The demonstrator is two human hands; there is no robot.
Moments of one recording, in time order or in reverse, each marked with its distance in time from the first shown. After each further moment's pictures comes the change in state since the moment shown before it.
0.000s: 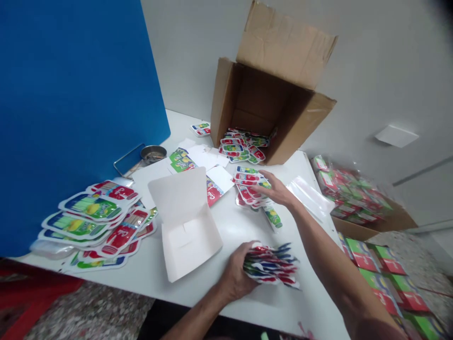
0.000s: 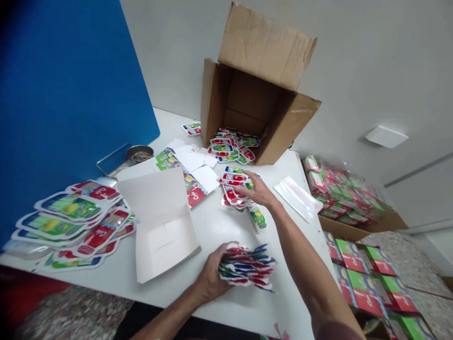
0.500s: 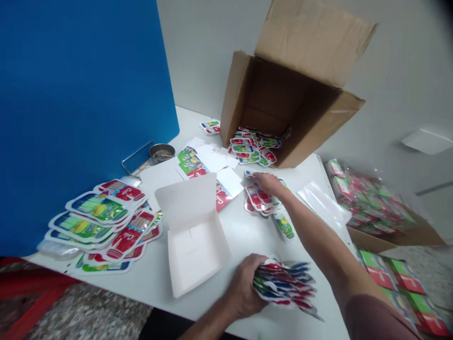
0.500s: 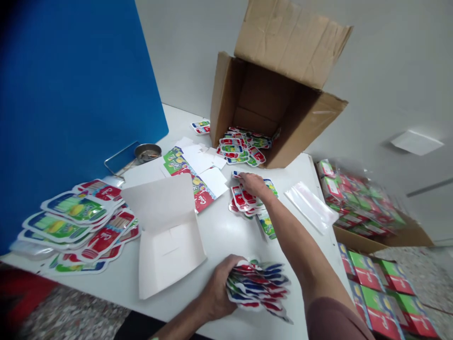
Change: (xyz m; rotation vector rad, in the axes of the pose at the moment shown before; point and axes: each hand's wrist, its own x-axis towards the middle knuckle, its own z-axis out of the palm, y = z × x) left_hand 0.002 -0.002 -0.006 0.160 0.015 0.037; right_hand 0.096 -0.007 0.040 -0.527 -0.180 0.043
